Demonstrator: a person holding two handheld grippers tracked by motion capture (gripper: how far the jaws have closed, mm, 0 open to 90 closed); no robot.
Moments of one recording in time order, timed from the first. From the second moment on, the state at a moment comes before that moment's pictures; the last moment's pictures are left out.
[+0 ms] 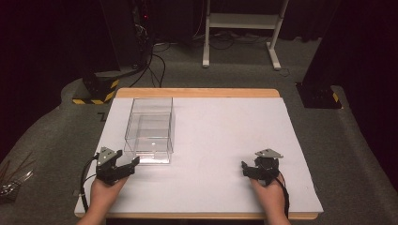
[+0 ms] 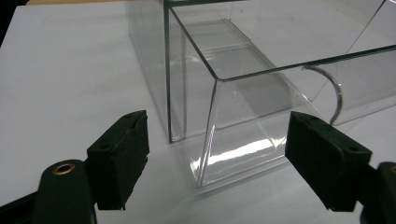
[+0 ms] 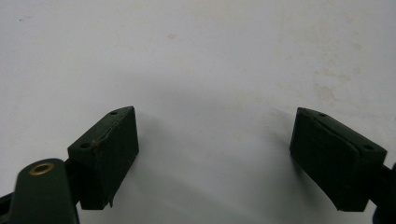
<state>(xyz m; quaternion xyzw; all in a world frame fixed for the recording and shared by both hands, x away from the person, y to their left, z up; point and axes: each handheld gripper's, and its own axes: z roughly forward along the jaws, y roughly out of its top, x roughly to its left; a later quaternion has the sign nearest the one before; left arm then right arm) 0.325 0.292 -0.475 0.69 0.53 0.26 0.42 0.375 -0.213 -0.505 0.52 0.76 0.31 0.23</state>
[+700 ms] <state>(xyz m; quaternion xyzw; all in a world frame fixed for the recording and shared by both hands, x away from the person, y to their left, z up) 0.354 0.291 -0.478 0.67 0.55 0.27 0.42 0.375 -0.213 -0.504 0.52 0.76 0.31 0.23</state>
